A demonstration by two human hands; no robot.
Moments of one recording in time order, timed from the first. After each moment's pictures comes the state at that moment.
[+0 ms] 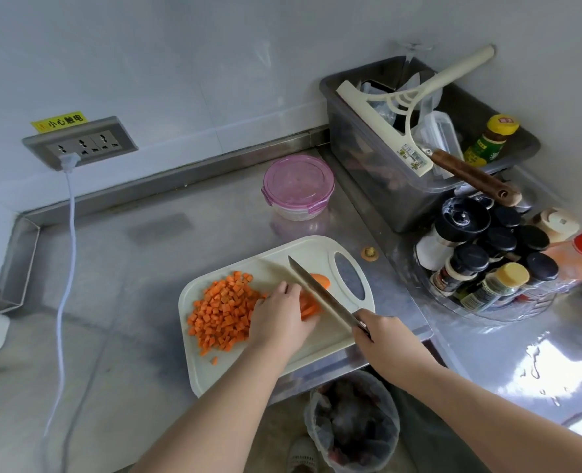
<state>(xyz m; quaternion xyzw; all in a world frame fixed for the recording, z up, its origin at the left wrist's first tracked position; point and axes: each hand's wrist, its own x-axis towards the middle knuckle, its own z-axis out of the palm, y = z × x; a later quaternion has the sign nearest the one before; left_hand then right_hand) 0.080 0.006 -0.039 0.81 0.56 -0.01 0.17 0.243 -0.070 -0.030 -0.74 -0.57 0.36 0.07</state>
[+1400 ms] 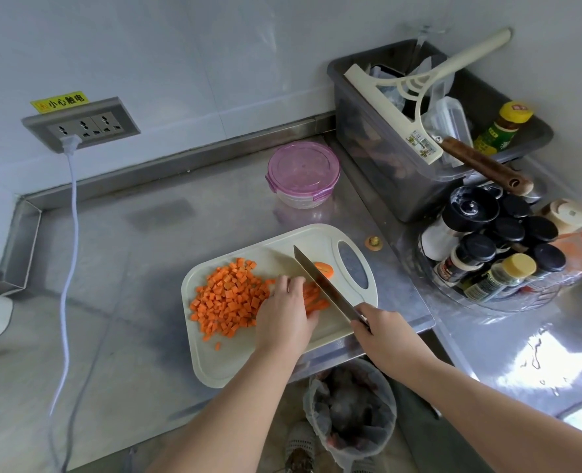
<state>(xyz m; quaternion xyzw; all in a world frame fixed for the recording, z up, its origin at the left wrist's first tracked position) 0.078 -0.014 -0.042 0.78 0.60 0.03 0.17 0.232 -0.074 -0.028 -0.74 -0.55 0.37 0.07</state>
